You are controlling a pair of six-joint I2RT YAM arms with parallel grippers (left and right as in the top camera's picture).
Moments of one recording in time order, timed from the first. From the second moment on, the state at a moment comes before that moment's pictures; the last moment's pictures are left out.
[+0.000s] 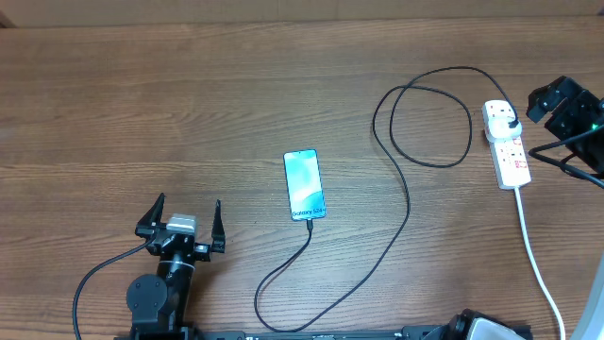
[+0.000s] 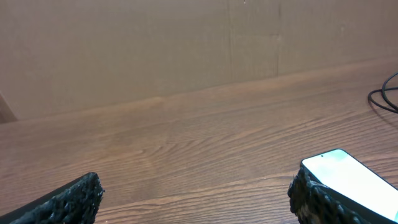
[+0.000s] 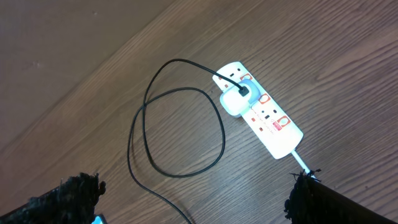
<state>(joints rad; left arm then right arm) 0.02 0.01 0.01 -0.06 0.13 0.12 -0.38 1.33 1.60 -1.14 -0.16 0.33</state>
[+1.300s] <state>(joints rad) 0.02 0.01 0.01 -0.07 0.12 0.12 -0.14 0.78 0.72 0.01 -0.17 0.33</state>
